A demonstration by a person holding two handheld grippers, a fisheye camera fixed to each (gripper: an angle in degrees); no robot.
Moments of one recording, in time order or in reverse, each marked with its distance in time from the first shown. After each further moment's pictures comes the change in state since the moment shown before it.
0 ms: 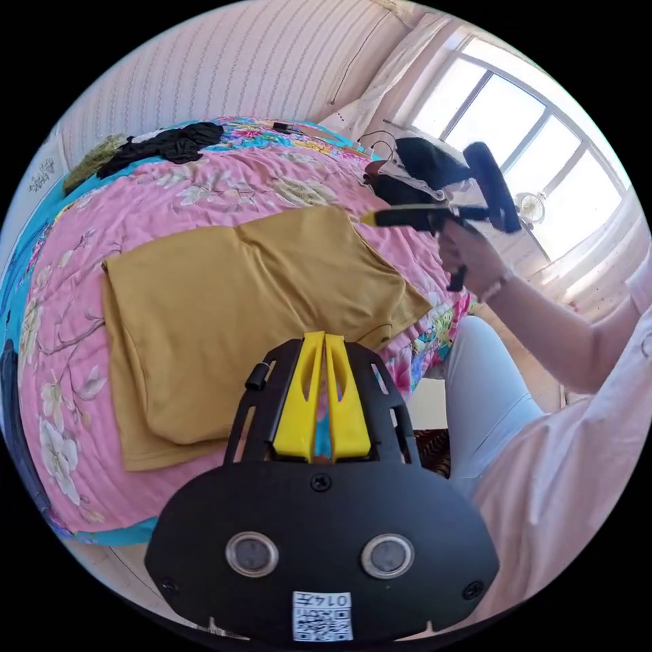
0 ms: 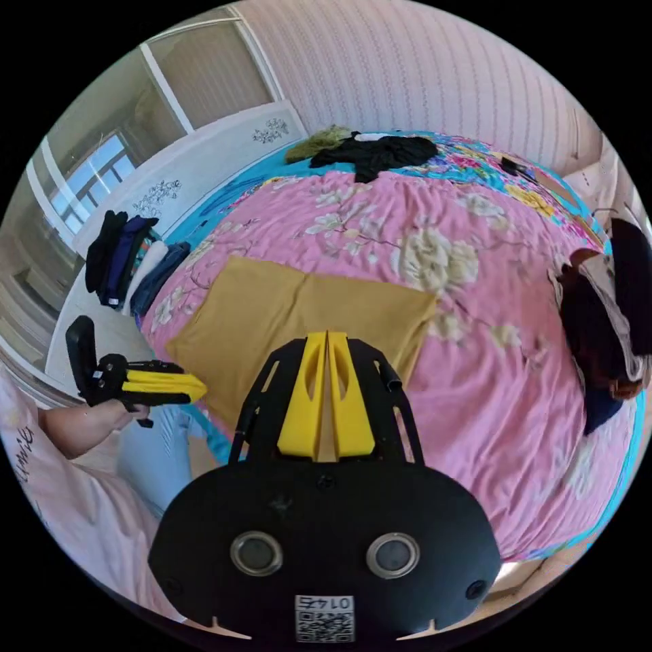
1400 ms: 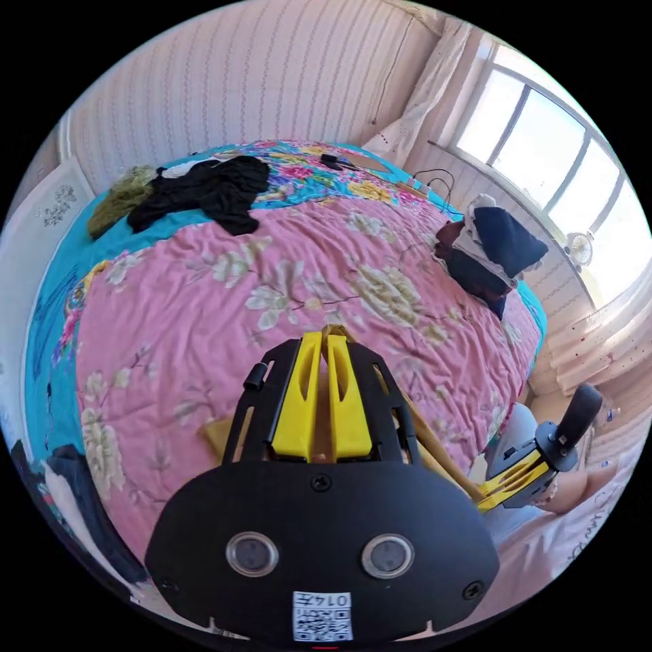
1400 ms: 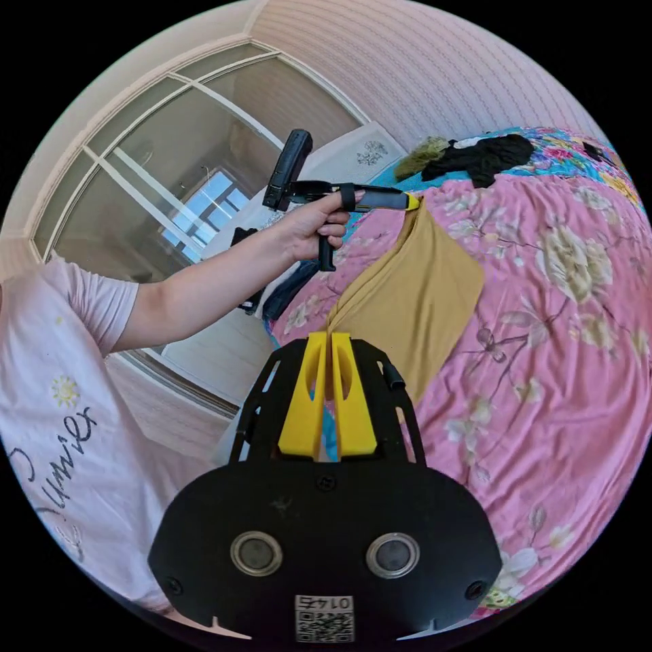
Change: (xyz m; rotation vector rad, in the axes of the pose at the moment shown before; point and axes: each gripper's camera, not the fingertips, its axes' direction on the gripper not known) left arm -0.155 -0.257 -0.034 -0.016 -0.233 -0.102; right arm -0.063 -0.015 0.024 0.050 -0.616 -0.215
